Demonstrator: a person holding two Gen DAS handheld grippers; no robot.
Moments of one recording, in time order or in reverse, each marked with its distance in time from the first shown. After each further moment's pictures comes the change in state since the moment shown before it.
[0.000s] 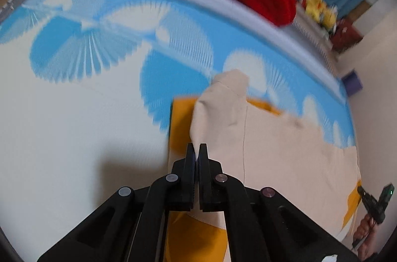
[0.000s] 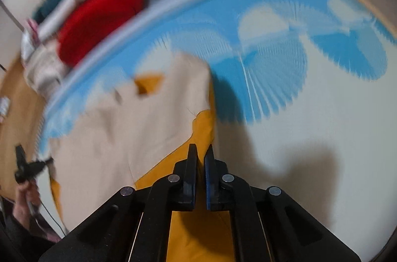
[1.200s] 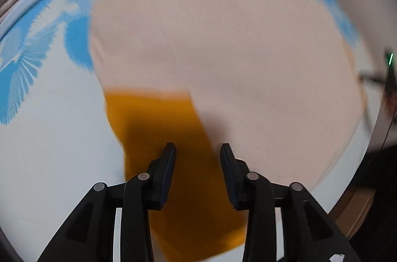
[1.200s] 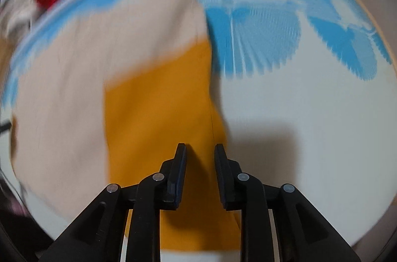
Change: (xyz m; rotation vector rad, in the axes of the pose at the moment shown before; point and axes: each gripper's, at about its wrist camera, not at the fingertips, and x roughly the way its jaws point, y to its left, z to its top) left arm 0.048 -0.042 -0.097 0.630 0.458 0.054; right arm 0.055 -0.006 -0.063 -0.234 0.420 -0.272
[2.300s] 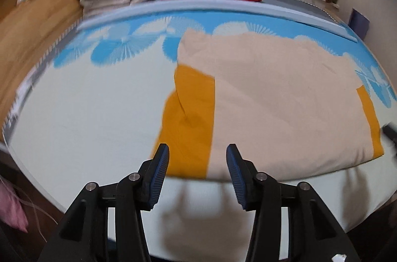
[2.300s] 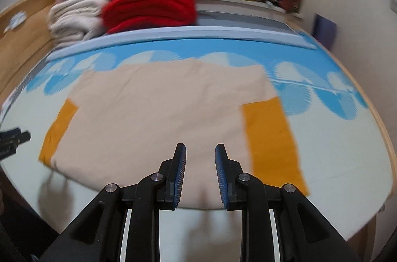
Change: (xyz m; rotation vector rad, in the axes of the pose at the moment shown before) left arm -0.090 -0.105 -0.120 -0.422 -0.429 0.338; right arm -0.119 0.211 -0.144 -0.151 -0.534 -0.060
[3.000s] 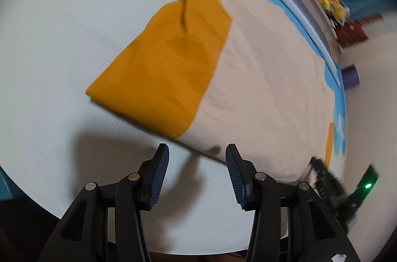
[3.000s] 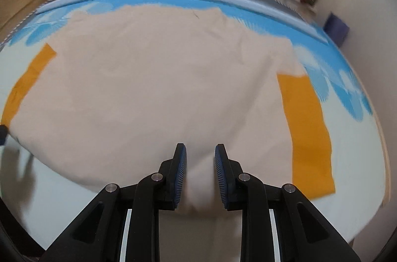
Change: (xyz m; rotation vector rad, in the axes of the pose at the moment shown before) left arm 0.080 0.048 -0.033 -0.476 0.314 -0.372; right arm 0.085 0.030 -0.012 -0.089 0.155 -0.076
